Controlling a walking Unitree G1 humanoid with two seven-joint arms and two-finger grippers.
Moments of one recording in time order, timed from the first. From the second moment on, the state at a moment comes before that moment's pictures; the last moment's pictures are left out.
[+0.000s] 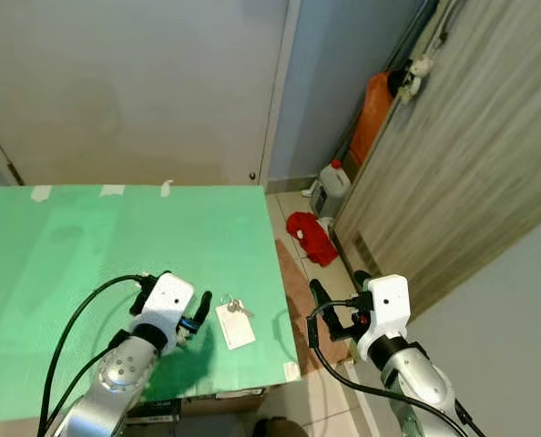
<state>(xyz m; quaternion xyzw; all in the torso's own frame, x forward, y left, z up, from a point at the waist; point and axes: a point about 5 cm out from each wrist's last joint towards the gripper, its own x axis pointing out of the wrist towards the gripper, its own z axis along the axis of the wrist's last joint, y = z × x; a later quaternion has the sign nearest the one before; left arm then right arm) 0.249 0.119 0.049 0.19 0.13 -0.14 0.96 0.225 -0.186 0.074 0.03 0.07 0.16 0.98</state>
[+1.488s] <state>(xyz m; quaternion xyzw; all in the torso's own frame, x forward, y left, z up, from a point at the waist) 0.249 0.125 0.002 0.15 0.35 -0.16 0.91 0.217 -0.184 0.066 0.04 0.10 0.15 0.98</state>
